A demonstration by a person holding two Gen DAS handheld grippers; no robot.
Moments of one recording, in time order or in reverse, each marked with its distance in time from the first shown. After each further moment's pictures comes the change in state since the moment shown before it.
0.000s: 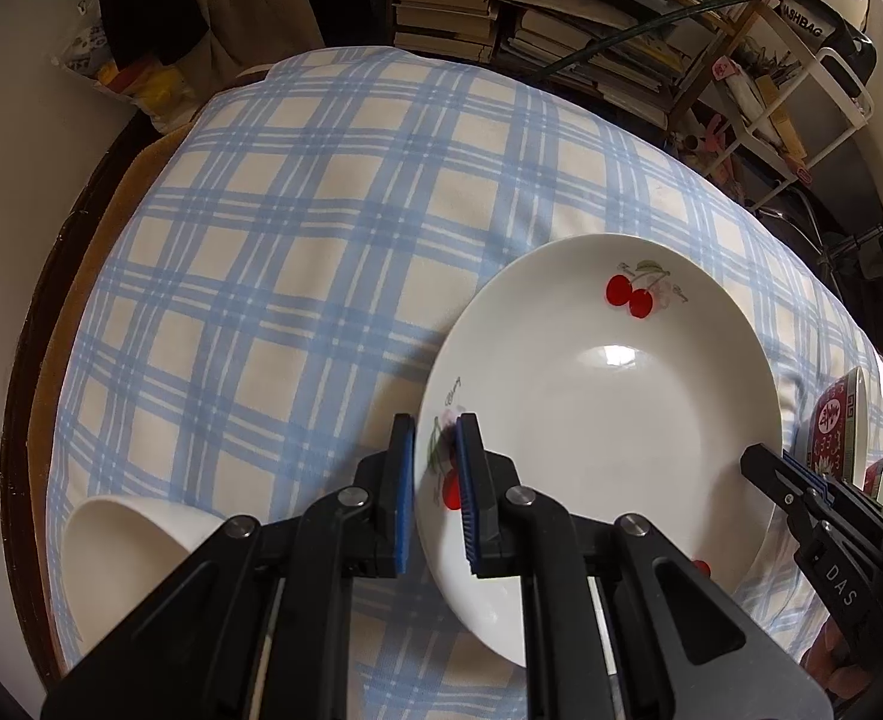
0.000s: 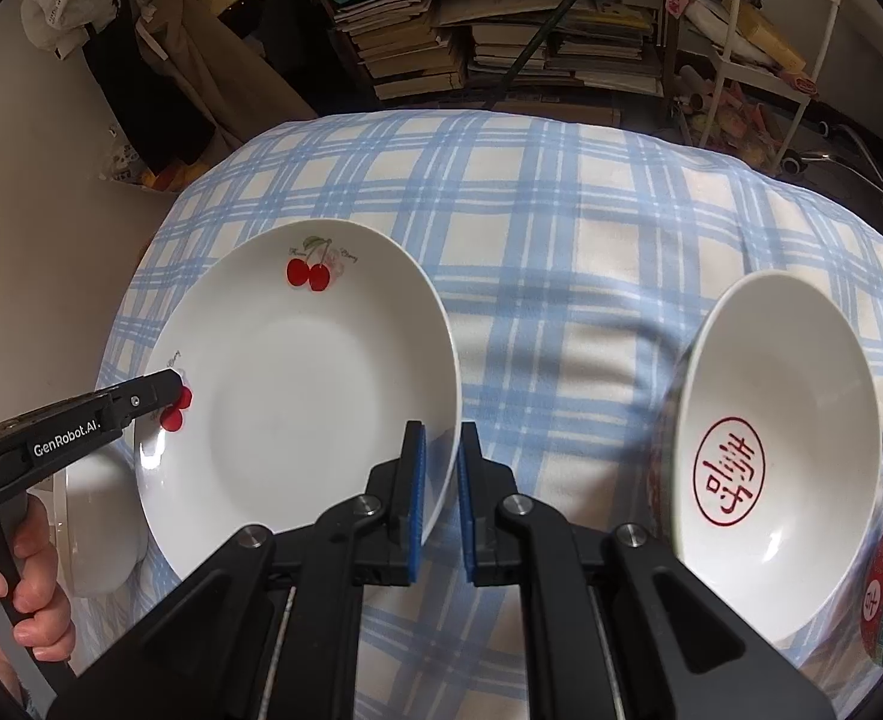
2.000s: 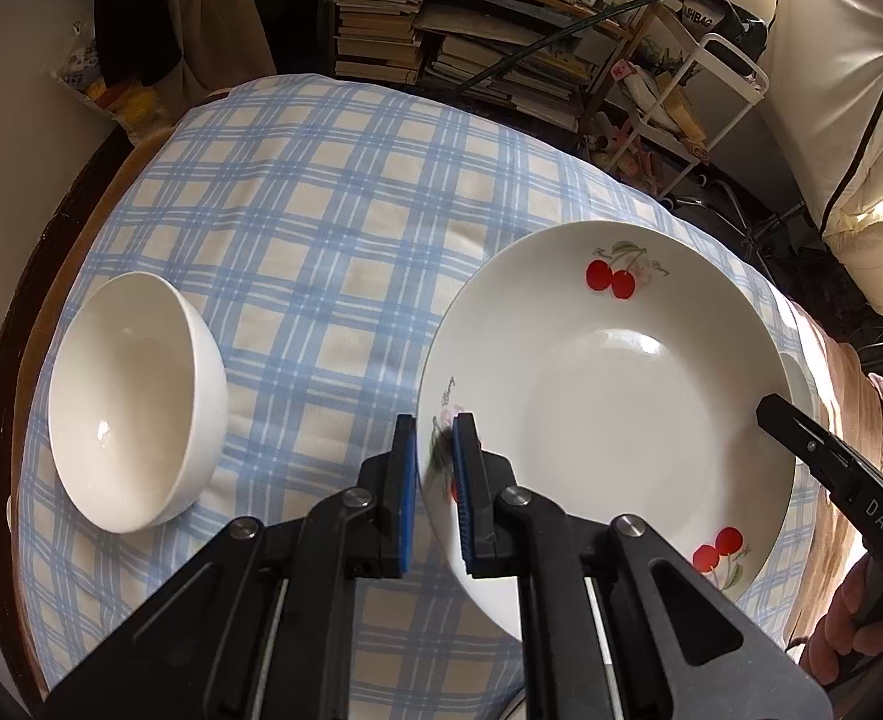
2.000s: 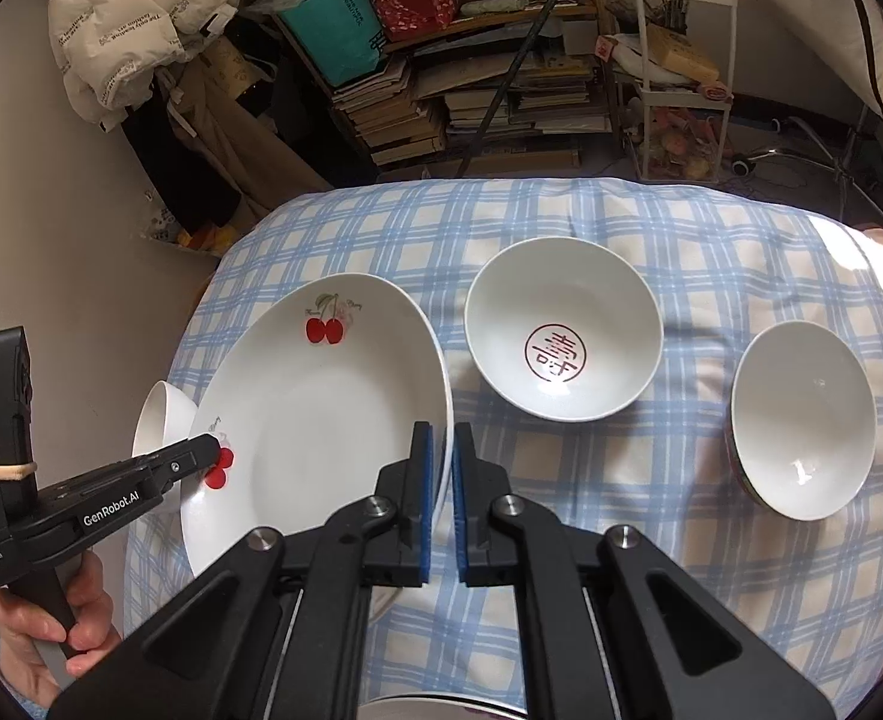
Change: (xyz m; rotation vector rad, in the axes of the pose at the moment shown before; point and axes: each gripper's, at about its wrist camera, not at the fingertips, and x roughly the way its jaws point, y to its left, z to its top) left arm -0.098 -0.063 -0.102 0.029 -0.074 -0.111; right arm -0.140 -0.041 -0.073 0.072 -0.147 0.046
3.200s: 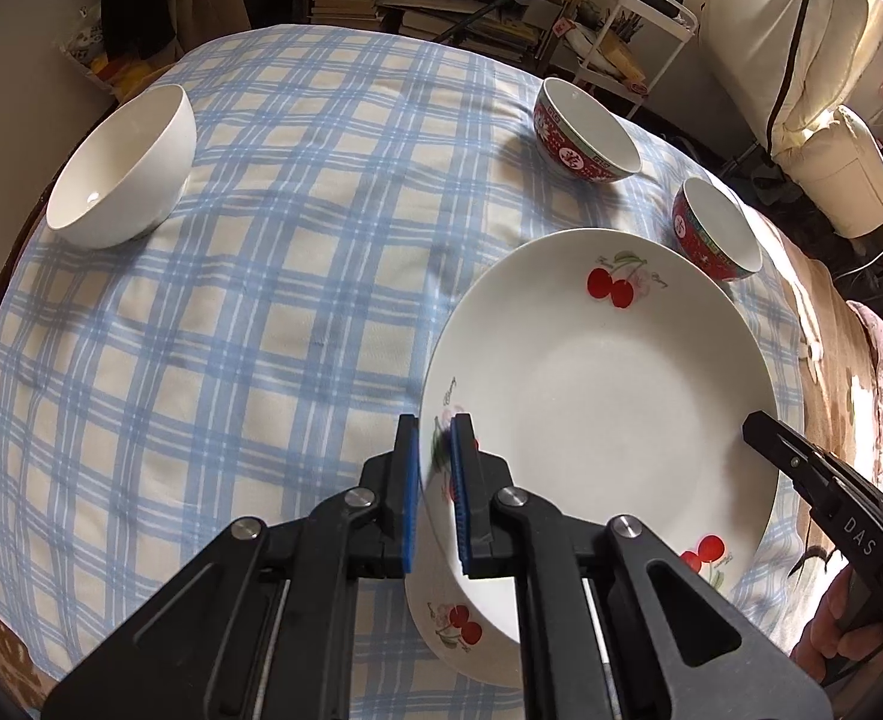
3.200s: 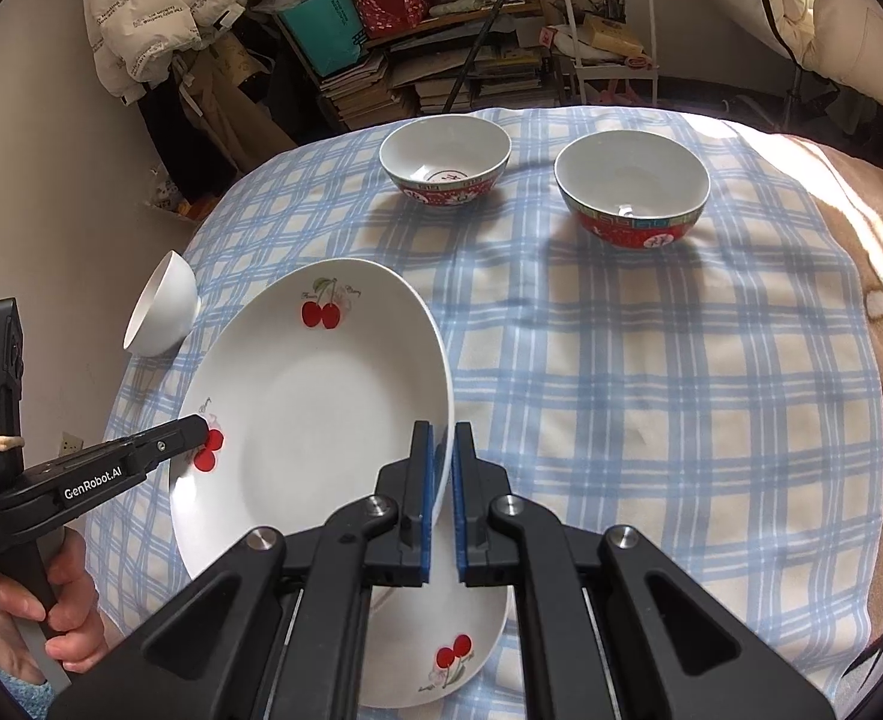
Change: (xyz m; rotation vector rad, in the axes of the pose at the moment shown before) left arm -0.032 -0.052 -0.170 0.036 -0.011 -0.025; right arm -0.088 -0.059 -0.165 -0.002 -0.025 -0.031
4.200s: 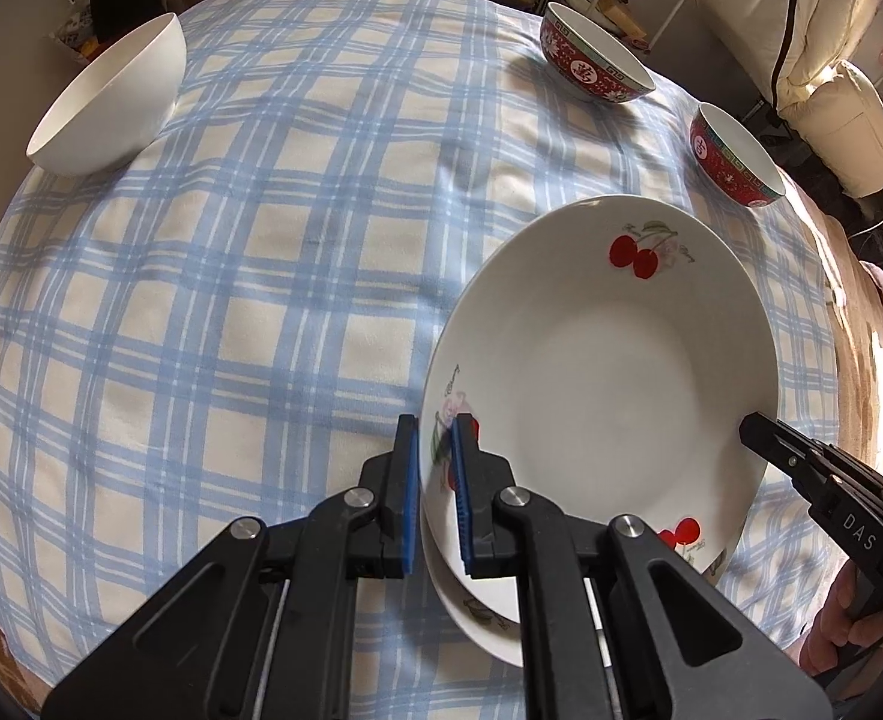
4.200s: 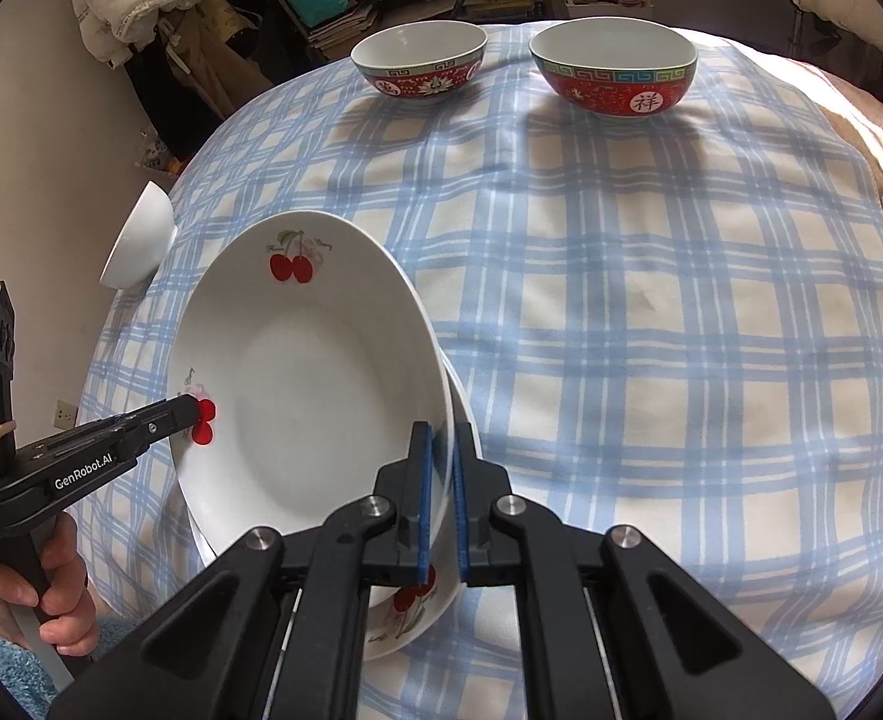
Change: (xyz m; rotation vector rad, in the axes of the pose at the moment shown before) left arm 0.036 0.008 -0.040 0.035 0.048 0.011; right arm 0.034 -0.019 -0.051 0.009 0.091 0.004
